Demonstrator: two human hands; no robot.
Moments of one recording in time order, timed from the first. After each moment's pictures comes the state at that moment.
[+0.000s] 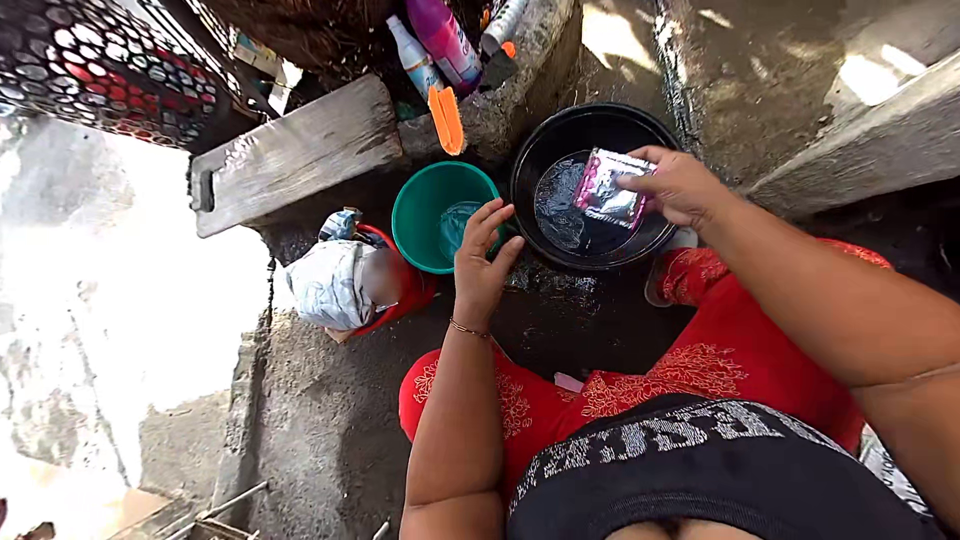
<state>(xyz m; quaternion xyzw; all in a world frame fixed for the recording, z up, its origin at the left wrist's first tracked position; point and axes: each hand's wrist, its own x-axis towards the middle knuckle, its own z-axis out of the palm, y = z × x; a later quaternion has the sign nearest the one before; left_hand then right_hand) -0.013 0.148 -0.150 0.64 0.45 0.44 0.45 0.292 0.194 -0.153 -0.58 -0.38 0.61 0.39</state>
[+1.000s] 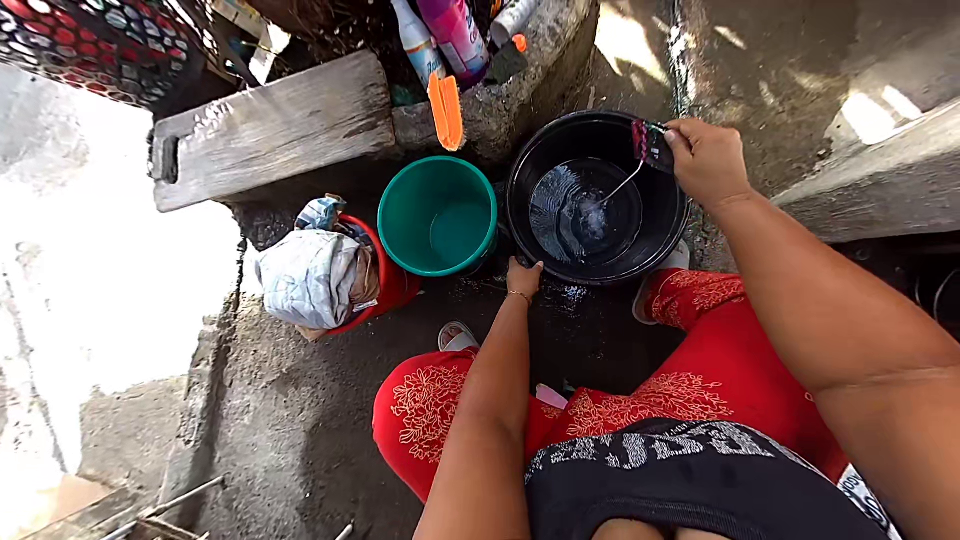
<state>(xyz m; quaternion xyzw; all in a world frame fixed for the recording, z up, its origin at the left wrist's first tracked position) 0.059 0.182 -0.330 0.30 0.74 0.12 0.59 0.343 0.259 -0.174 -0.69 -0.68 0.13 0.22</state>
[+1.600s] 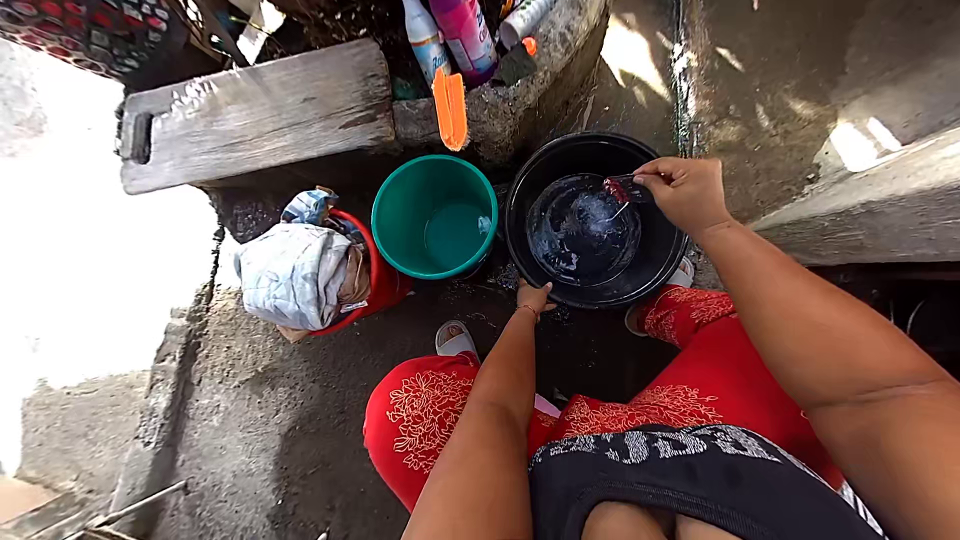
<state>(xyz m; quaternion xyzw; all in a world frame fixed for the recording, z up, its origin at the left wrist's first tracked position) 0.076 0.162 -0.363 0.16 0.70 0.17 0.67 0.319 0.255 -0.195 -0.58 -0.73 0.14 0.32</state>
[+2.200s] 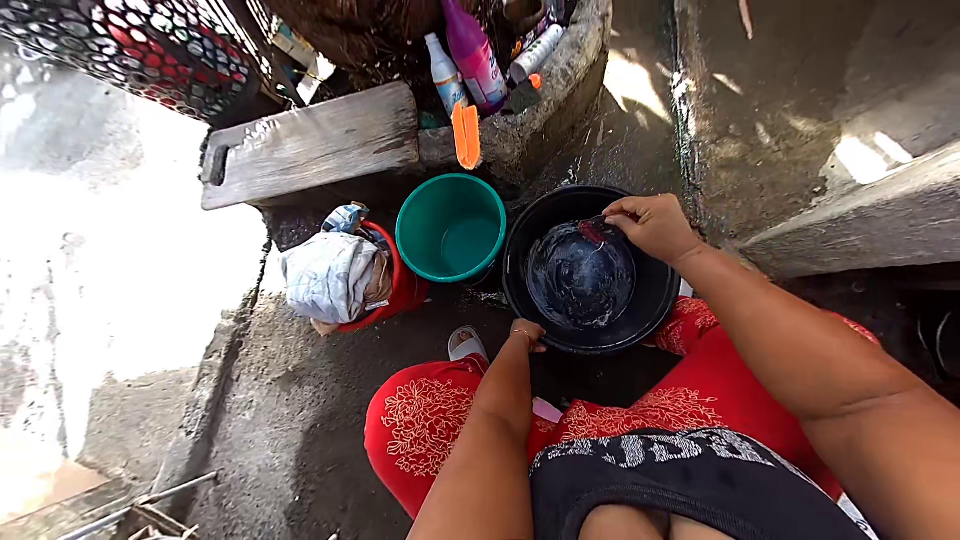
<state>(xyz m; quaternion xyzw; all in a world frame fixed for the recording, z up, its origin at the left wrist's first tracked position) 0.050 0.114 -0.340 0.16 0.75 -0.02 0.64 0.299 0.219 -0.186 -0.51 -0.77 0.21 0.31</state>
